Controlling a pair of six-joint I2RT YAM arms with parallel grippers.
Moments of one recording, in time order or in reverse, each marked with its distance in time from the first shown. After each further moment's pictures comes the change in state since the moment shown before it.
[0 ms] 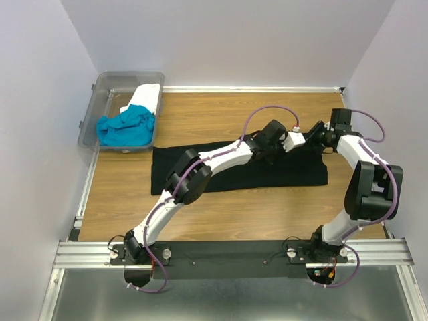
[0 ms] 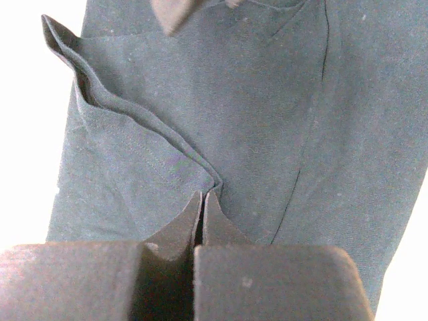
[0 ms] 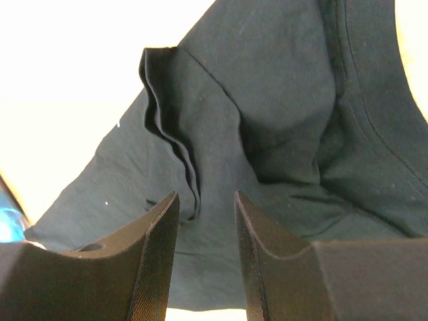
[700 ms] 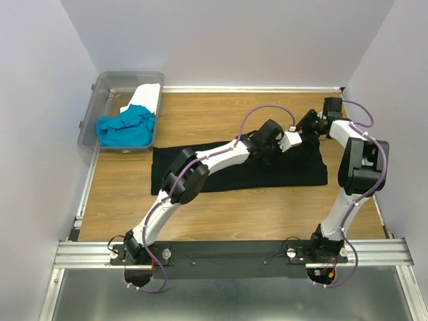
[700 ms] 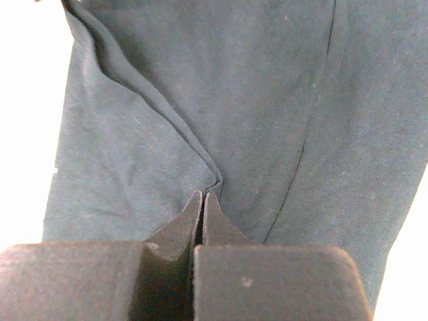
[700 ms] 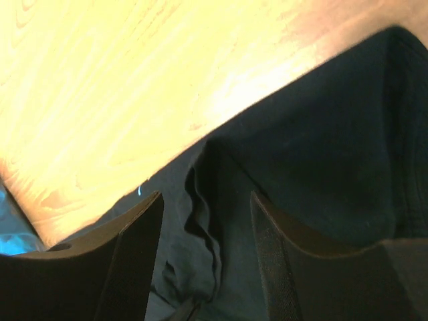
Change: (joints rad) left arm 0.017 -0.037 -0.071 0.014 0.010 0.000; right arm 0.026 0.303 0.266 0.027 -0.027 0.030
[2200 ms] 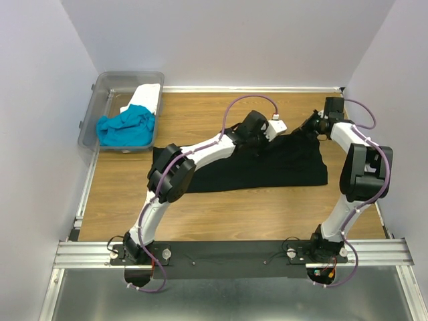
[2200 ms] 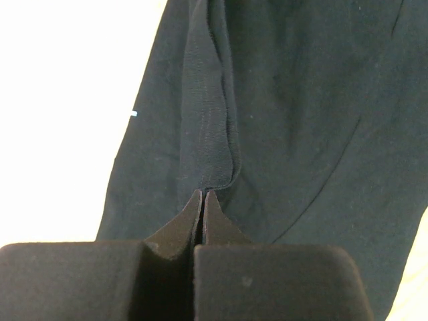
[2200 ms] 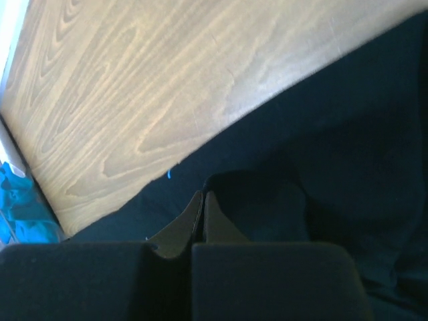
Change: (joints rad) left arm 0.084 -0.148 -0.157 0.060 0.004 -0.056; right arm 0.013 -0.068 -0.032 0.039 -0.022 0.035
